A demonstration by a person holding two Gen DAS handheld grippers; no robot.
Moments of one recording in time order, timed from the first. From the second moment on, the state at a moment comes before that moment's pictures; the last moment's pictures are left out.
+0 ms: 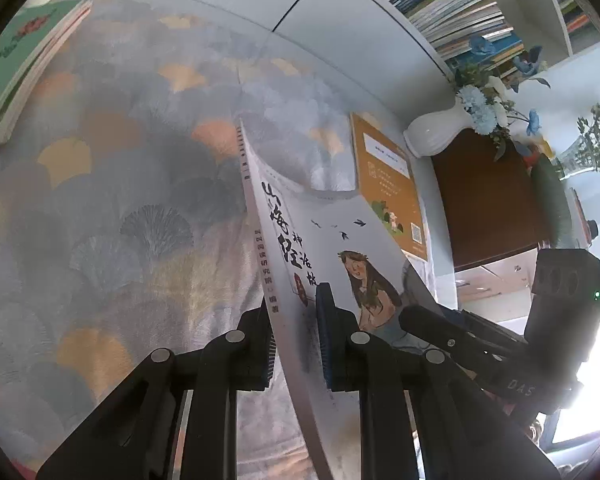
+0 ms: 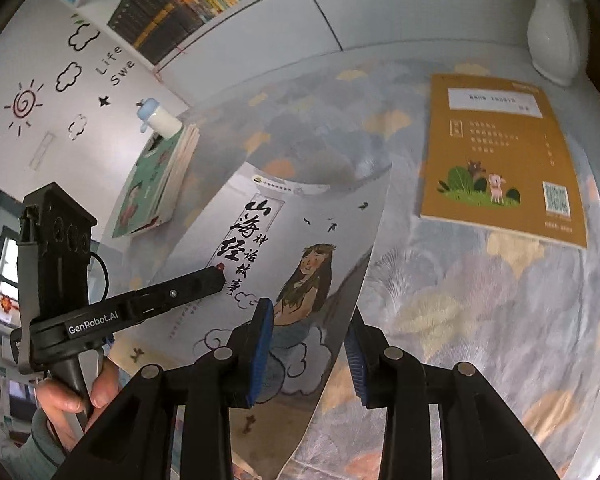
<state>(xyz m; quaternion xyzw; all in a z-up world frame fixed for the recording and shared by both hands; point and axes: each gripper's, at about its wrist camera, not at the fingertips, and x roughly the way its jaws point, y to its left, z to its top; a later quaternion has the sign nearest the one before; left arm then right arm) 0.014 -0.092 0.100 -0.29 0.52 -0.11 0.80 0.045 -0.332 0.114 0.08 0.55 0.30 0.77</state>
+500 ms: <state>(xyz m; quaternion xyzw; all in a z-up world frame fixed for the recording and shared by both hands) 0.002 -0.085 0.136 -0.30 0.49 -0.12 0.81 0.040 -0.340 0.139 0.06 0.52 0.34 0.78</state>
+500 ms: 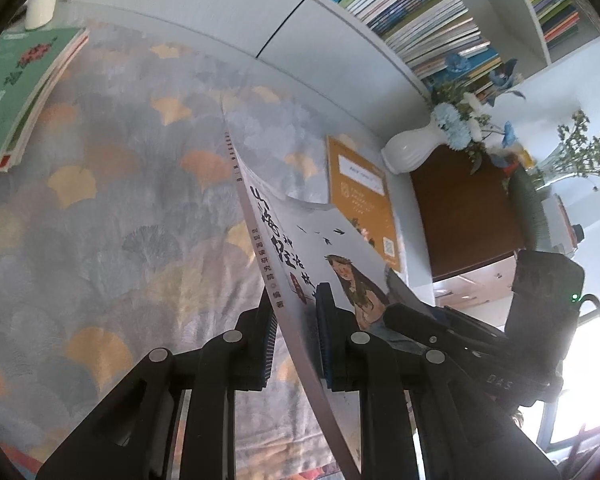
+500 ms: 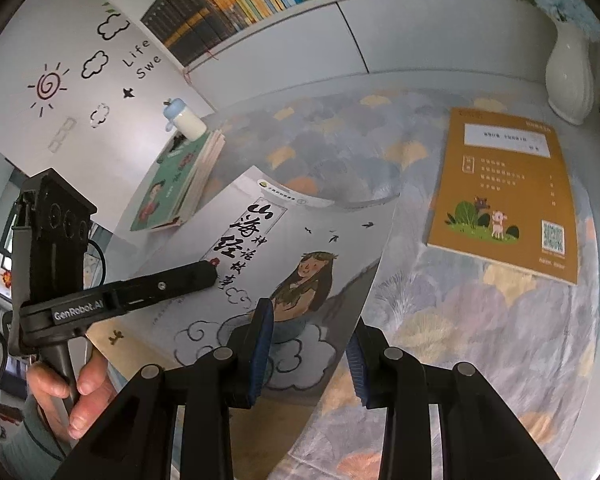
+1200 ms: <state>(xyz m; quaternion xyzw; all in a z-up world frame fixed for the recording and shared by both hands) -0.036 0.006 0.164 -0.29 0.45 -0.10 0.84 0.026 -0.227 0.192 -0.01 0.45 0.41 0.79</state>
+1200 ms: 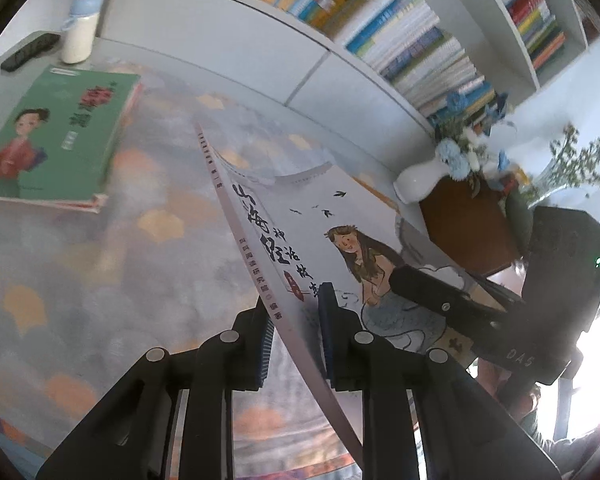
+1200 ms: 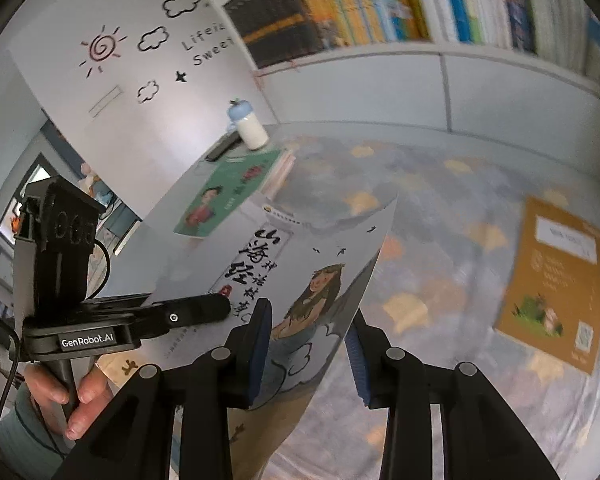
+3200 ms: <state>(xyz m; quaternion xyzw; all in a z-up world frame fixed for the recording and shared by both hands) 0.039 0.307 0.093 -0.29 0.48 0.03 0.83 0.136 0.045 0.114 0.01 0.54 0.31 0.78</state>
